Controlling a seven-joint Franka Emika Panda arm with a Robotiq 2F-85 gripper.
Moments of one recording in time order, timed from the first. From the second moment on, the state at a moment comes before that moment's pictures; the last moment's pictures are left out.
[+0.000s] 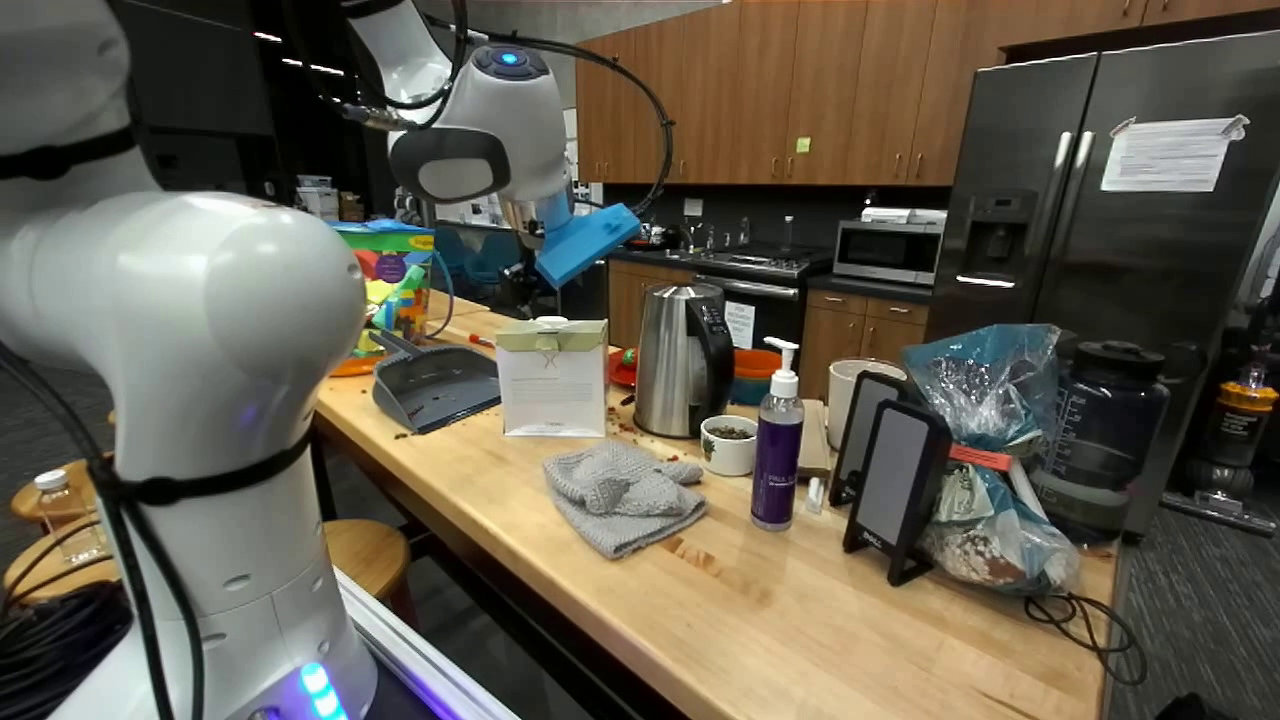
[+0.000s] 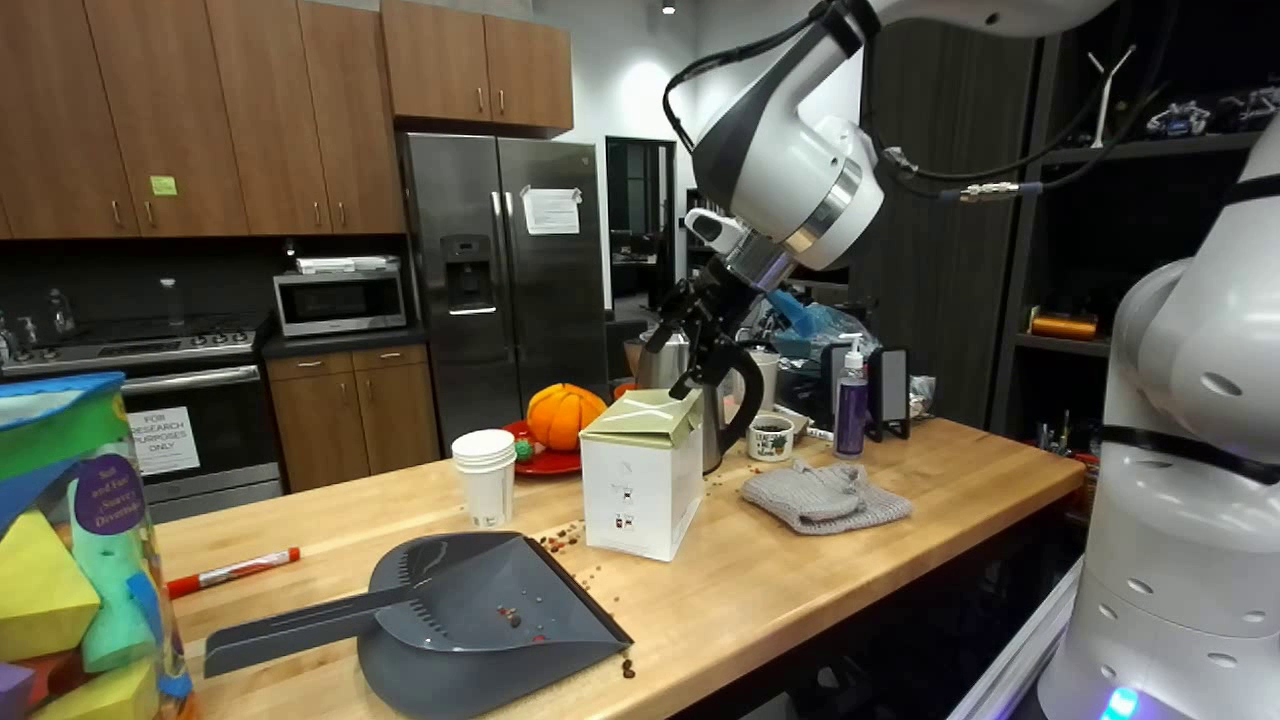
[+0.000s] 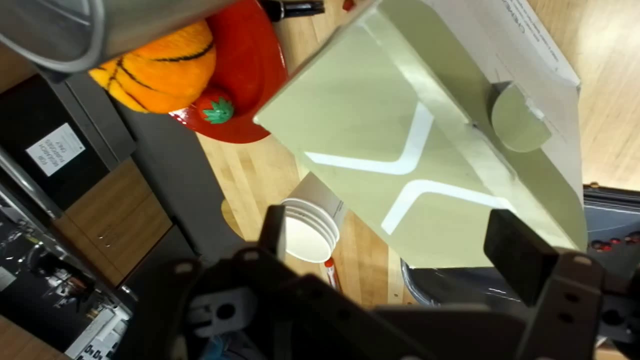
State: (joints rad) arm 0.29 -0.38 0.03 -2.76 1.08 2.94 -2.07
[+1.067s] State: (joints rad) arm 0.30 -0.32 0.06 -2.78 1.25 2.99 -2.27
